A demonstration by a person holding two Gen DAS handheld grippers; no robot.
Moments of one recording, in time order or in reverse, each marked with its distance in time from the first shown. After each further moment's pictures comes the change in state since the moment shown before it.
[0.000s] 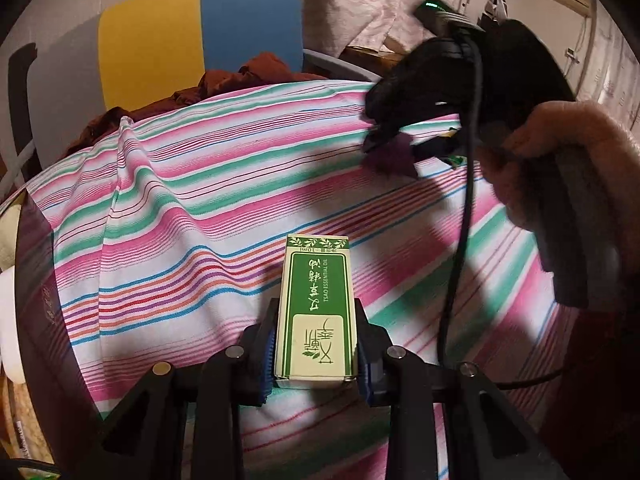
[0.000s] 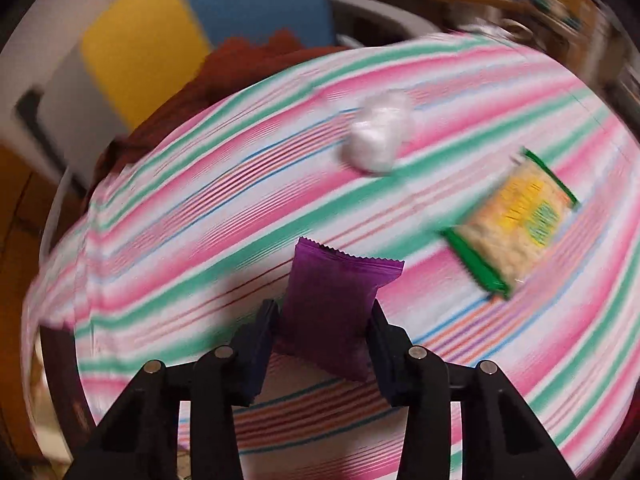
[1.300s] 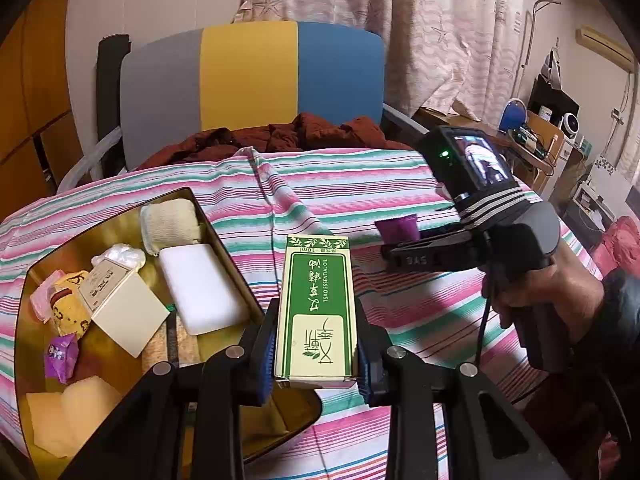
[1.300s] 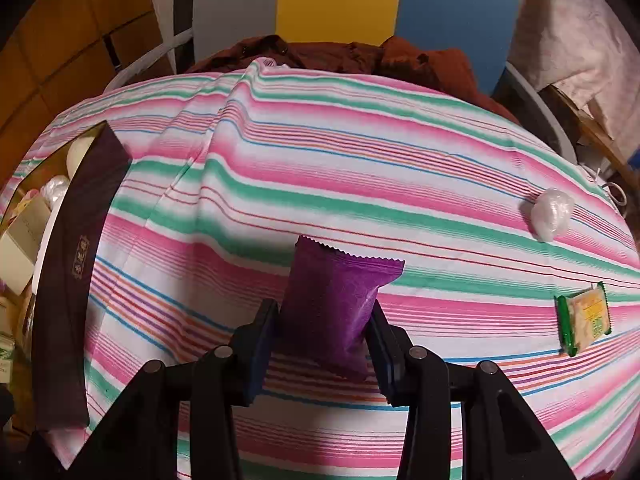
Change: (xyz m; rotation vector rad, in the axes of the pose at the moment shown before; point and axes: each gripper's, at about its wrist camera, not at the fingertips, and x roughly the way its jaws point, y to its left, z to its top) left arm -0.118 0.066 -0.022 -0.181 -0.149 0.180; right arm 0.003 0.115 -0.062 -0.572 -0.023 0.016
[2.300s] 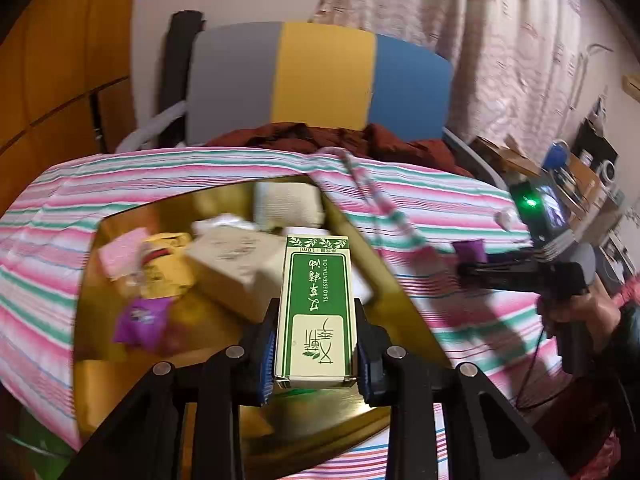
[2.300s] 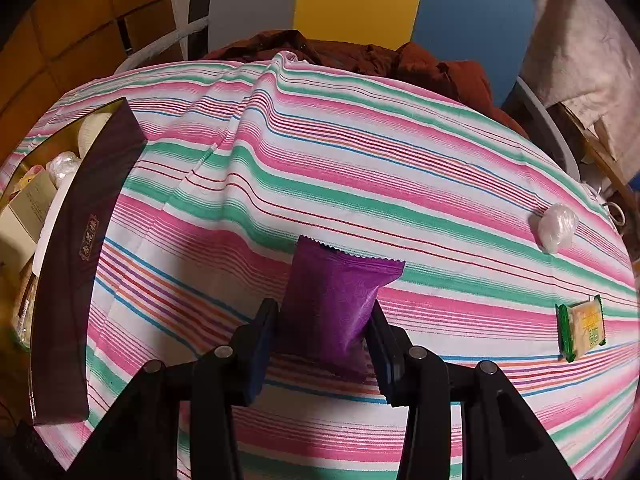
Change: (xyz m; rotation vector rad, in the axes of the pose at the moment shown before) left arm -0.040 0.103 -0.021 -0.177 -0.020 0.109; right arm -0.003 0.028 -0.003 -0.068 0.014 -0.022
